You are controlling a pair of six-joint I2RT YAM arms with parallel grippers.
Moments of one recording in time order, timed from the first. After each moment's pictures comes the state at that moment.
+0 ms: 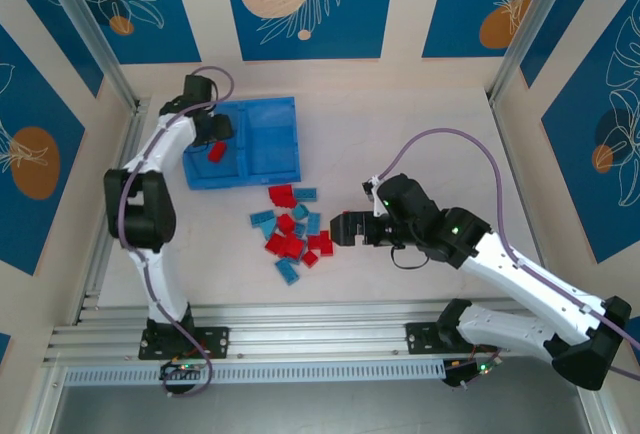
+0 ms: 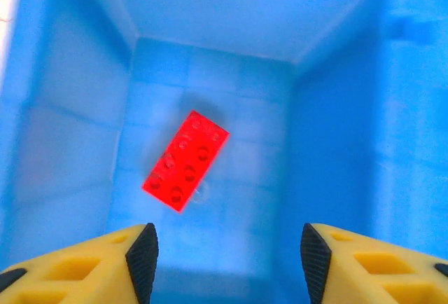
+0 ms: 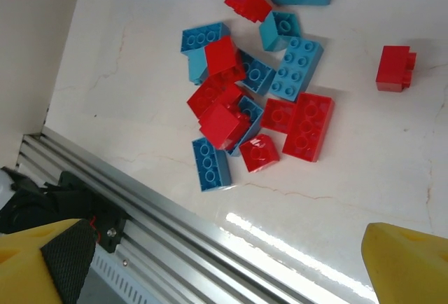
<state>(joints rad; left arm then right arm) -0.10 1.94 1.70 -0.72 -0.04 -0.34 0.84 0.99 0.98 -0.78 -0.10 0.71</state>
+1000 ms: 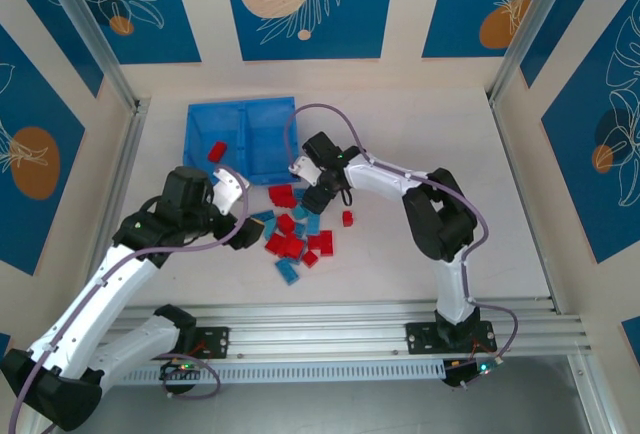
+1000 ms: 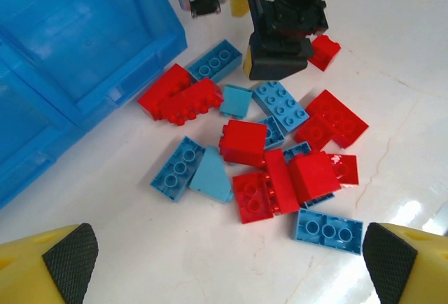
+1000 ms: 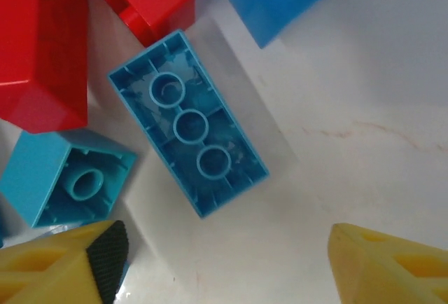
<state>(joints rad) -0.46 0.90 0.94 -0.80 0.19 0.18 0.67 2.04 1.52 -0.65 -0.02 -0.38</state>
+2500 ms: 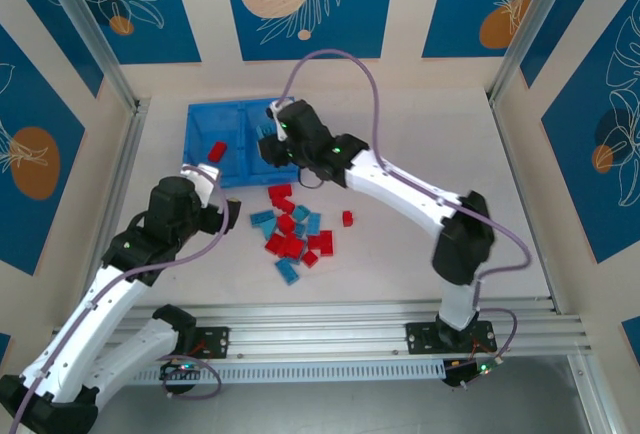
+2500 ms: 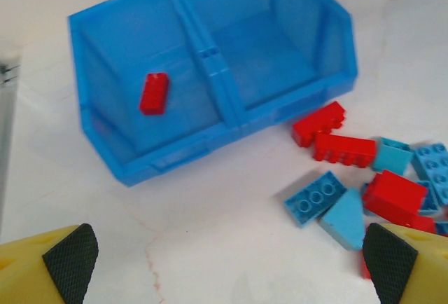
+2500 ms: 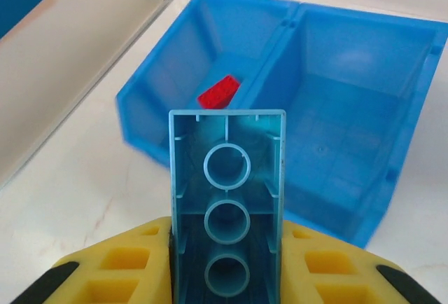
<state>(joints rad) -0.45 0.76 0.86 -0.69 -0.25 0.03 0.84 1.89 1.78 -0.48 0.11 0.37</state>
